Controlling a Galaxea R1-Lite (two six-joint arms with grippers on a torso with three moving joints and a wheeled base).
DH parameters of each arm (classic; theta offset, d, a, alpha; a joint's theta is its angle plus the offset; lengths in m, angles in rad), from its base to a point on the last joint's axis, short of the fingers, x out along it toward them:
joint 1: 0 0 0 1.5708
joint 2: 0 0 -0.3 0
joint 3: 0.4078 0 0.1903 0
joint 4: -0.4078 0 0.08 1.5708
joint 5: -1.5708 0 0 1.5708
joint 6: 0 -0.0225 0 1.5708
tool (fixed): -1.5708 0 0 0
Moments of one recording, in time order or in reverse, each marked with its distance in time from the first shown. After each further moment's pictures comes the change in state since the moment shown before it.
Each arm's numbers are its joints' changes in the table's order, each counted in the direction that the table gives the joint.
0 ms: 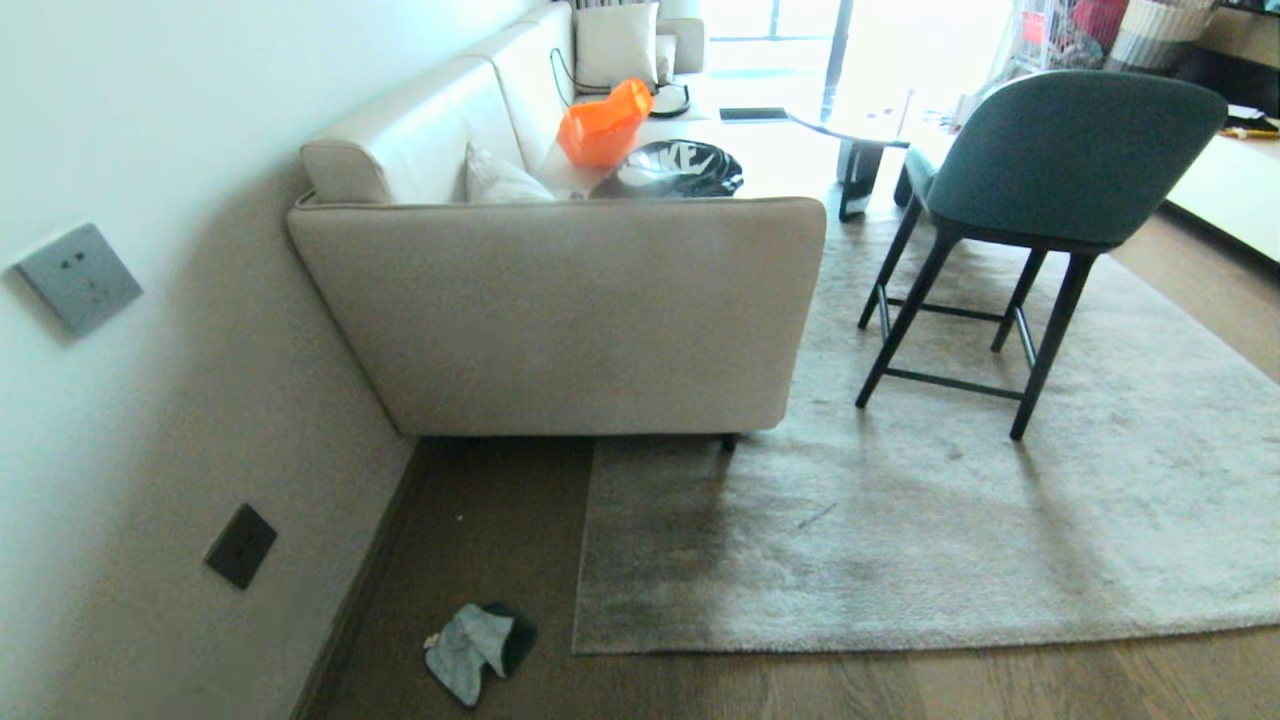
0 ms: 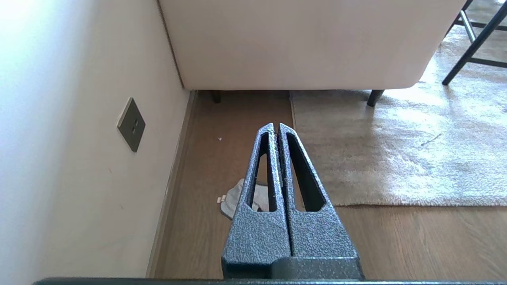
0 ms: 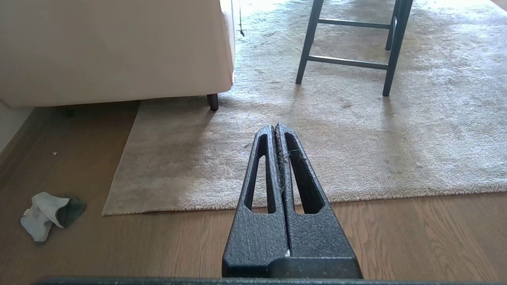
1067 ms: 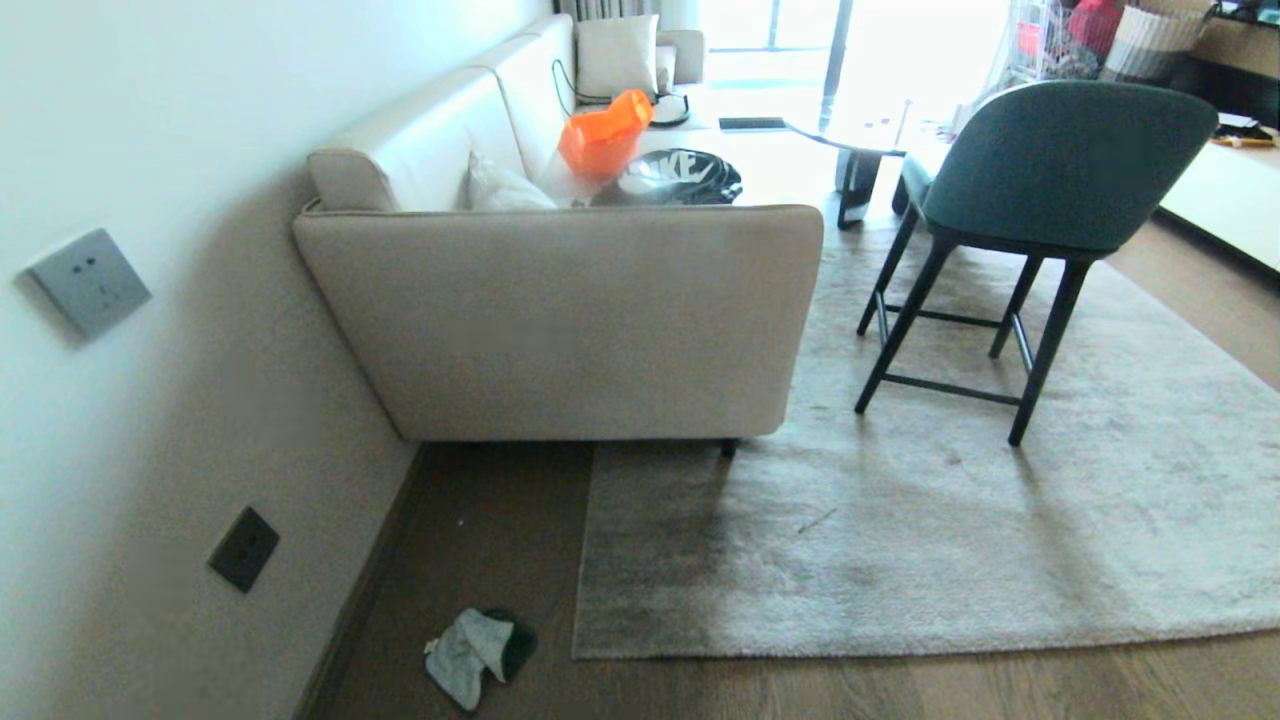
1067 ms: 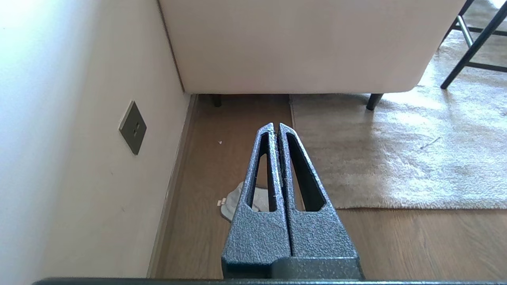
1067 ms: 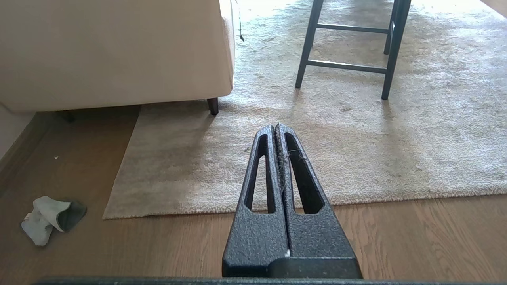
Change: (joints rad) left arm 0.000 0.000 0.000 0.001 0.000 -0.001; right arm 0.000 0.000 0.000 0.001 0.003 -0.004
